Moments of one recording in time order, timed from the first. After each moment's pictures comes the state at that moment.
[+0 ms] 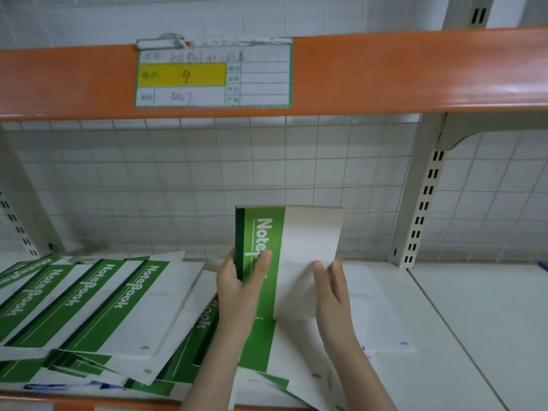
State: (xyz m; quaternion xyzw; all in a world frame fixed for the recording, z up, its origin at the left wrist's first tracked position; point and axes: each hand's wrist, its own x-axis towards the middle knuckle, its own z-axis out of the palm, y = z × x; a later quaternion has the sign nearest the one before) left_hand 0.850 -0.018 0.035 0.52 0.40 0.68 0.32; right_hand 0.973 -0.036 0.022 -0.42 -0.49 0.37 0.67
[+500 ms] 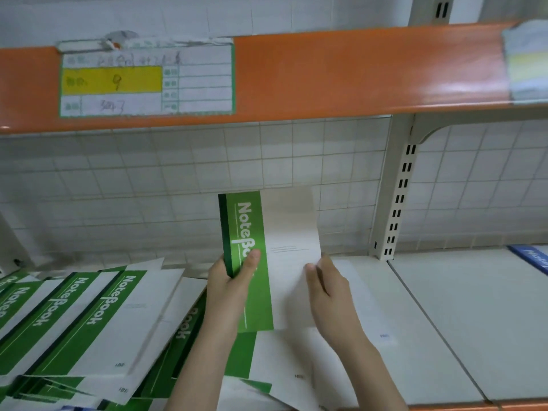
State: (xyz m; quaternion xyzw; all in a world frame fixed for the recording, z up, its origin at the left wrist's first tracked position) left_hand 0.857 -0.006 0.040 0.51 0.48 0.59 0.40; right_hand 1.005 -0.034 0.032 -0.52 -0.58 0.23 0.58
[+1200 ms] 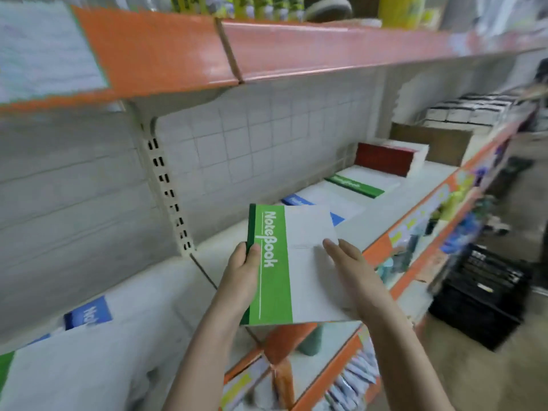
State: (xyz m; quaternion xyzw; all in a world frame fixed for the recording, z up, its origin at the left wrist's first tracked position) left_hand 1.152 -0.066 0.042 0.69 0.36 0.30 0.55; right_hand 1.279 -0.186 0.038 -0.70 -0.22 0.24 0.64
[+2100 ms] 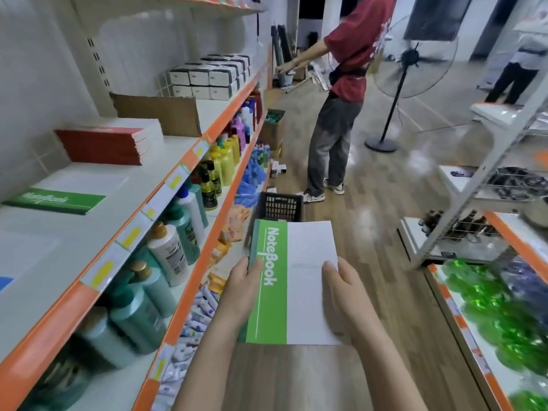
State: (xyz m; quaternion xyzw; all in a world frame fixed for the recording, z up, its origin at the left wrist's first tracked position) left_hand 1.485 -0.351 -0.052 0.75 0.10 -0.04 0.66; right_hand 1.474 -0.522 -0.037 -0.77 0.09 0.00 0.63
